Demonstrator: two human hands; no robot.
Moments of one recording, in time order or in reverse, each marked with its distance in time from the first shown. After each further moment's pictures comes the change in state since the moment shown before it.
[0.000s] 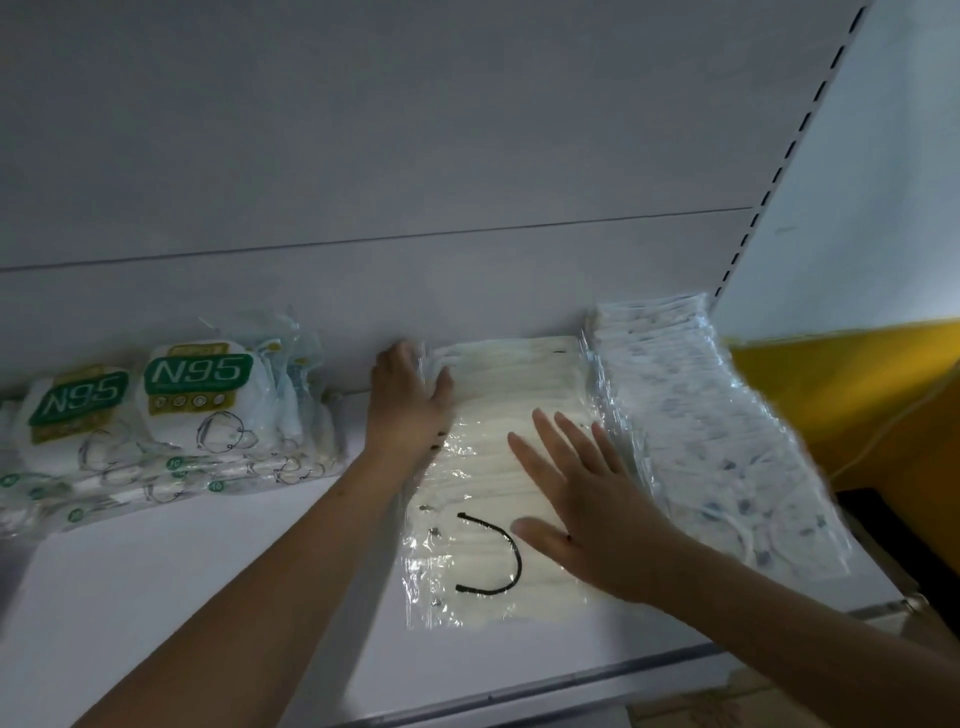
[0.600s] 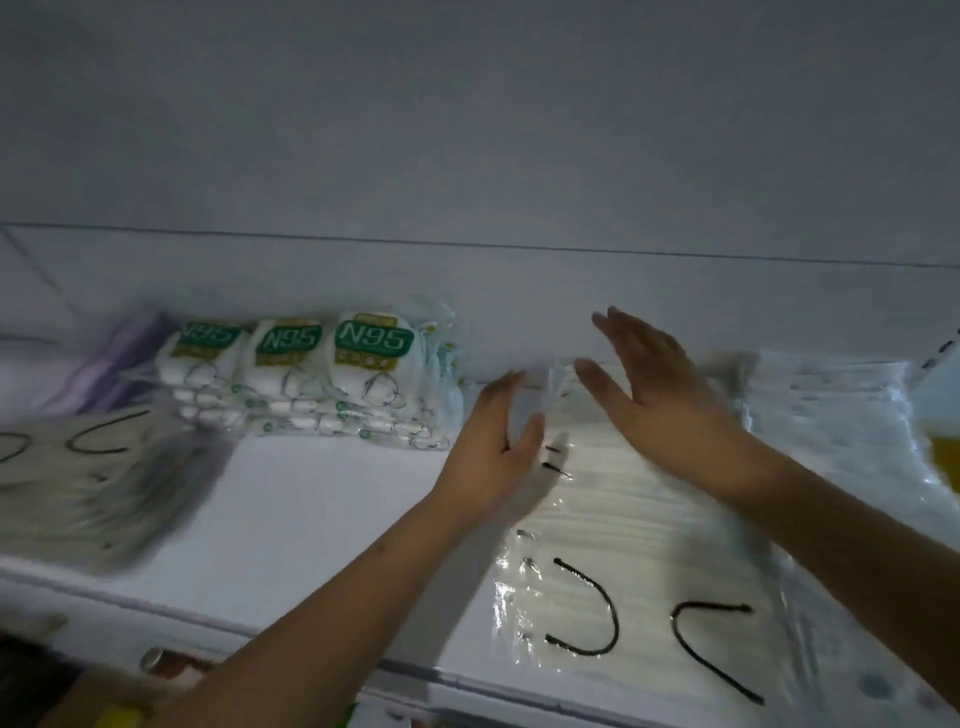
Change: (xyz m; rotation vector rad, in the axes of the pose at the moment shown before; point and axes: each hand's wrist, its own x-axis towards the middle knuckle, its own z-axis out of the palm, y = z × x) left_hand -0.081 0.005 -0.061 -0.277 -0.010 0.028; right_hand 0.103 -0.031 -0.093 0.331 0.206 -0.030
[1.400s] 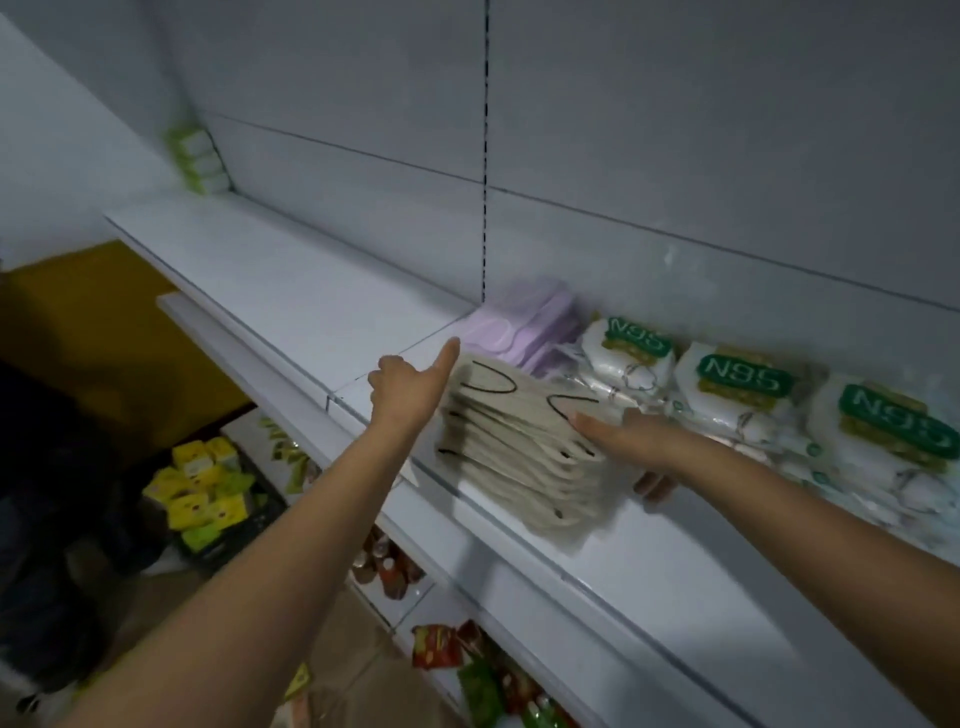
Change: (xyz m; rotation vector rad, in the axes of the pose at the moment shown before) left_hand -0.139 -0.161 -0.472 0.008 0.742 -0.925; right_hand 0.115 -0.380 0.252 0.091 -0.722 0.272
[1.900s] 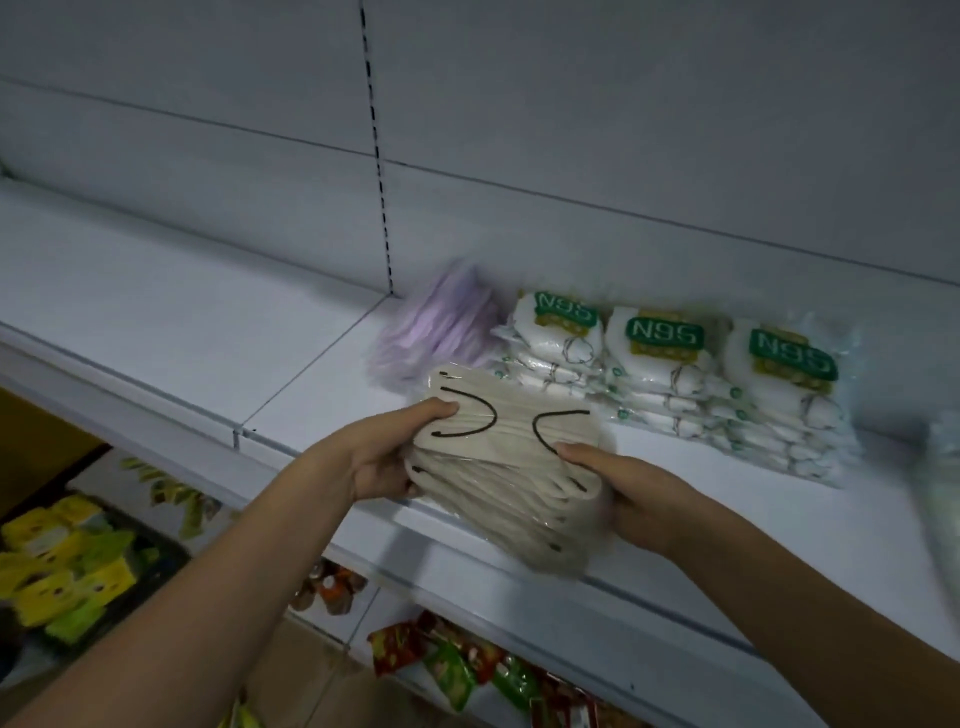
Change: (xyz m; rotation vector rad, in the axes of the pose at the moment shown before) left_hand 0.027 -0.022 0.014 -0.259 -0.989 -0.344; right_hand -0.033 0.036 0.057 1.251 -0.183 0.055
